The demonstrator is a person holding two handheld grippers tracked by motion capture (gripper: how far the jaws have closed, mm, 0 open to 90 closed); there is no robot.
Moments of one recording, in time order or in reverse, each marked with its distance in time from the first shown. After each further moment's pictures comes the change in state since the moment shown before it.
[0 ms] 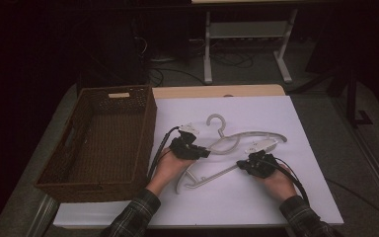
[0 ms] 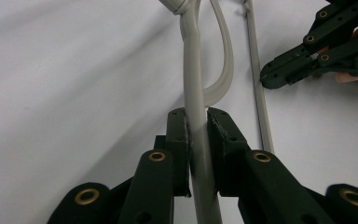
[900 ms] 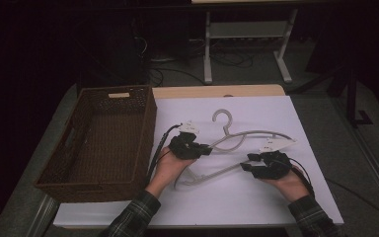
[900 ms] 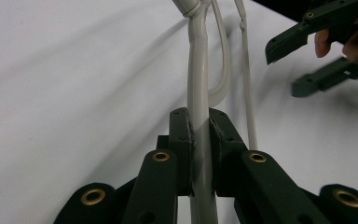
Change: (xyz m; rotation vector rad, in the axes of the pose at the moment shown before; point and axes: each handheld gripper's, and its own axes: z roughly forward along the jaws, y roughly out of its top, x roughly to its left) left arm -0.020 0.010 -0.021 -0.090 0.013 0.050; right arm 0.001 -0.002 -0.046 -0.127 0.022 0.022
